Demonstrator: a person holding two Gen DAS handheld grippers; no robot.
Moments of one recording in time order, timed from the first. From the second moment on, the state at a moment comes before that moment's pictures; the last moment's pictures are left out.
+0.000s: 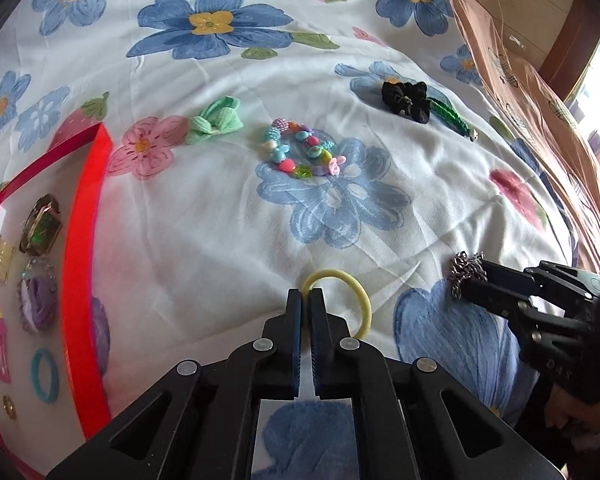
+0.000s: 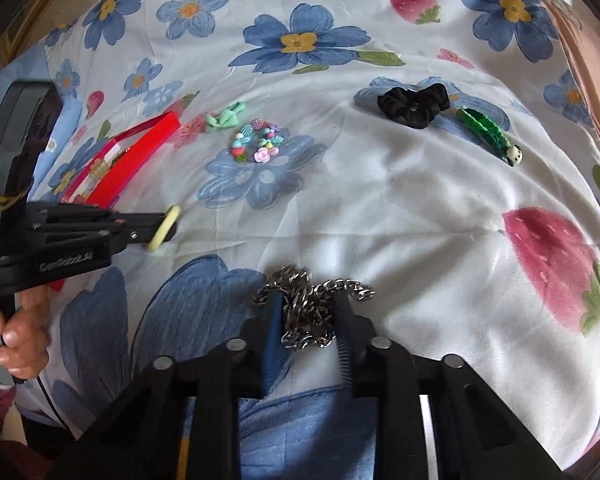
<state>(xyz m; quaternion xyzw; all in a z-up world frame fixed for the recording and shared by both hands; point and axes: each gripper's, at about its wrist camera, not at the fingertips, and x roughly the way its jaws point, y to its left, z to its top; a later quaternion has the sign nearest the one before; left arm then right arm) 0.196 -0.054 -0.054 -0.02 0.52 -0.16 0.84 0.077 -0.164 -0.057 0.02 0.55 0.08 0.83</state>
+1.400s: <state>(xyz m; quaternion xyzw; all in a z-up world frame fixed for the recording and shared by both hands) 0.054 0.157 0.020 -0.15 0.46 0.03 0.87 0.110 0.010 0.030 0.05 0.46 0.30 0.83</state>
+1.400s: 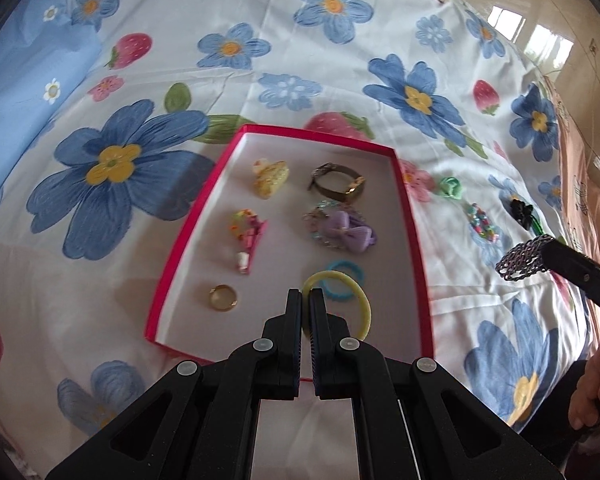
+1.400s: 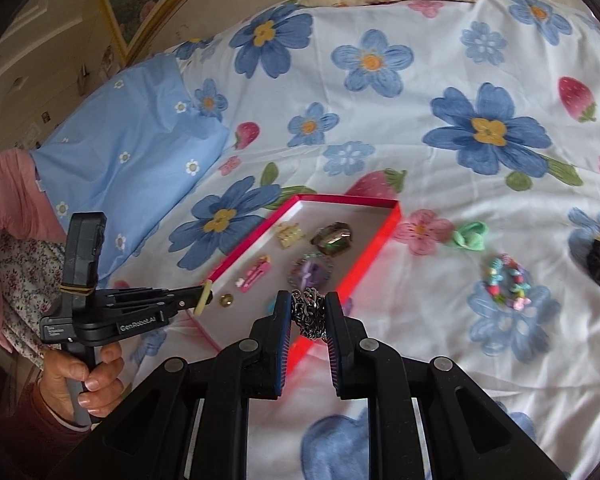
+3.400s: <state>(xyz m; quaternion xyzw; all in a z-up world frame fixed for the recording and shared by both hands) 0.111 0.174 -0.046 -0.10 0.53 0.07 0.84 0.139 0.109 -0.080 -0.01 0.58 0.36 0.74</state>
